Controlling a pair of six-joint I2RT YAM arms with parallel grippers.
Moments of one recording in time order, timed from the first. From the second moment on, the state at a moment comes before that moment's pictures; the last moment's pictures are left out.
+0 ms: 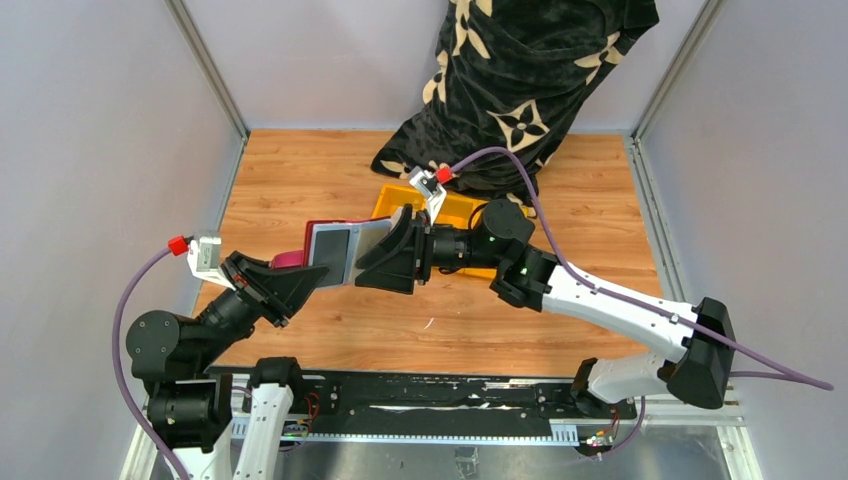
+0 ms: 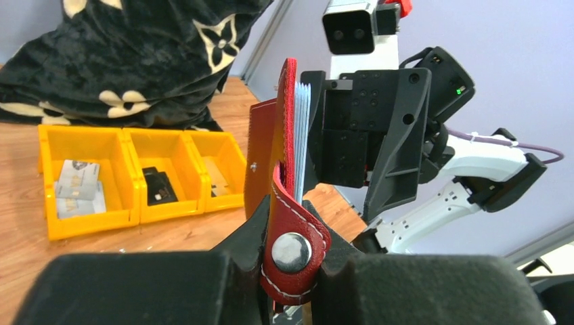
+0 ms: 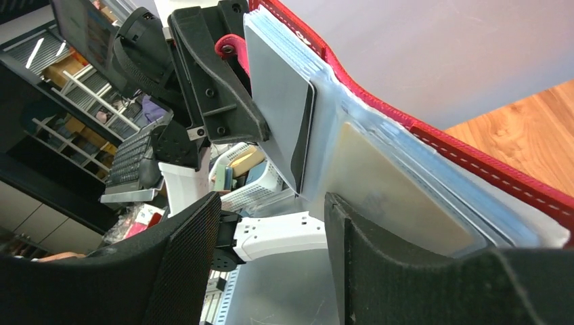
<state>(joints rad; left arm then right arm) 0.06 0.32 1.04 -0.51 0.80 -0.69 1.06 1.29 1.12 0.40 -0.56 0.77</state>
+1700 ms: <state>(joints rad) 0.06 0.30 0.95 -0.24 1.05 -0.94 1.03 1.24 1.24 0.23 -0.90 0.42</state>
